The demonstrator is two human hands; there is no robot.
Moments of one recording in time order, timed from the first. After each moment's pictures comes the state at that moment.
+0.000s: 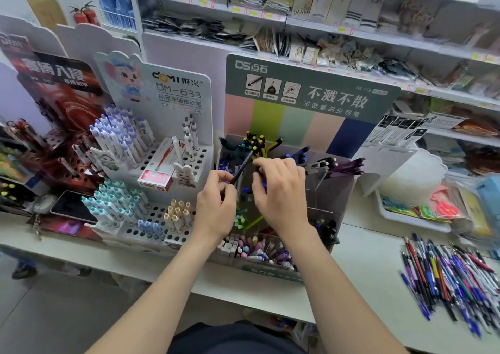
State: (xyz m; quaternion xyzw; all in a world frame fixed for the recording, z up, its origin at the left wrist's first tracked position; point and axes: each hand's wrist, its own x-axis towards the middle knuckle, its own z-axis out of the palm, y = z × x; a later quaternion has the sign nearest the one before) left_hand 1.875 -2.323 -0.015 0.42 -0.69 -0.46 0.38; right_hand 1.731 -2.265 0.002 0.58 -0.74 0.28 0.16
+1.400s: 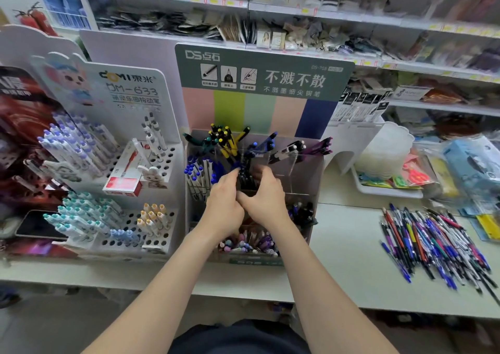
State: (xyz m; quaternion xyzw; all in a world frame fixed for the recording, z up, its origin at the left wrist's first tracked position) left_hand 1.825 -2.308 -0.032 0.37 -0.82 -0.41 0.16; right_hand 1.716 -2.243 -0.026 0.33 -0.84 0.39 -0.20
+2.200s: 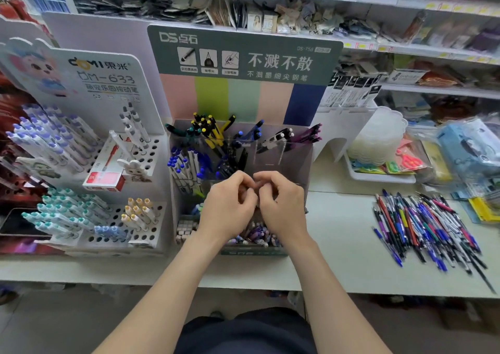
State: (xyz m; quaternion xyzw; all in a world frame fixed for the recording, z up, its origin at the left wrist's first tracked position) left_hand 1.812 -2.272 -0.022 0.32 -0.82 -0.40 0.25; right_hand 1.705 -2.183 -0.024 0.38 -0.78 0.49 -0.07
